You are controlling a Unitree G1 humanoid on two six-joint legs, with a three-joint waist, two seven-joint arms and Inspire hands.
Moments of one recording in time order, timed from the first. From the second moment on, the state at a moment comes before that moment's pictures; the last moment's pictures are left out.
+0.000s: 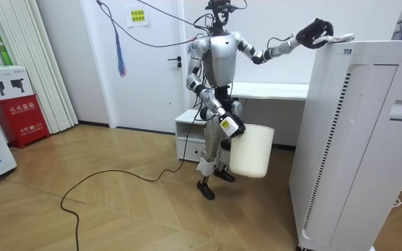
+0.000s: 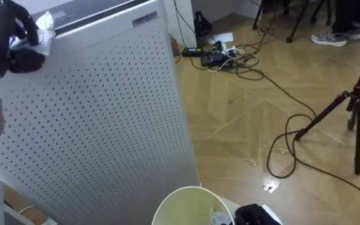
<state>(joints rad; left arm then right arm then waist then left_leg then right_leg) -0.55 0.59 -0.11 0.10 0.67 0.14 0.31 0.04 -0.43 0.25 0.37 0.20 0.17 0.10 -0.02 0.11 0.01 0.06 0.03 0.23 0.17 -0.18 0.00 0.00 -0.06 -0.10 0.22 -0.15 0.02</state>
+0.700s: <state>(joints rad) -0.25 0.40 -0.25 -0.29 0.25 -0.06 0.15 0.03 -0.38 0.26 0.34 0.27 0.08 0.04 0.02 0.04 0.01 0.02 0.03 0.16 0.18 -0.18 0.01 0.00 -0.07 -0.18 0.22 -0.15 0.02</state>
